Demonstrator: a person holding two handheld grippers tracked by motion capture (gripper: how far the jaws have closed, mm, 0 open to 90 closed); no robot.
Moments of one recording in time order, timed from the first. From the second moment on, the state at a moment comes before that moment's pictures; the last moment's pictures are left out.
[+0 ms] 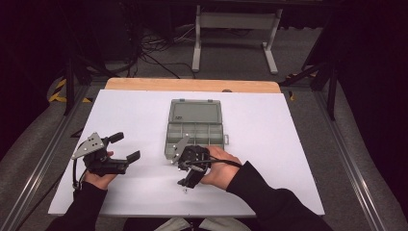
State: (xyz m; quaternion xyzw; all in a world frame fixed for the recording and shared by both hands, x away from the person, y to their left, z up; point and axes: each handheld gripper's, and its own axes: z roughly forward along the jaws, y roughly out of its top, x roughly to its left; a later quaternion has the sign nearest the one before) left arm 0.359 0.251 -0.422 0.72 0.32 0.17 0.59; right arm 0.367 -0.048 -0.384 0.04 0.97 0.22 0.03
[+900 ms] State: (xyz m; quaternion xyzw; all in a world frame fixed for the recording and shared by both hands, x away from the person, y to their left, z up) left arm 0.359 0.251 -0.422 0.72 0.32 0.17 0.59; right arm 0.355 -0.043 -0.423 0.02 0.98 0.18 -0.02
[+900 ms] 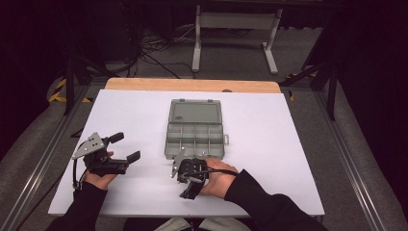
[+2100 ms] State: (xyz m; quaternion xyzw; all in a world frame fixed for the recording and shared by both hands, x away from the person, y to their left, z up) left arm 0.359 0.251 -0.422 0.73 0.32 0.17 0.59; right arm 0.349 -0.037 -0.423 -0.01 0.99 0.15 -0.02
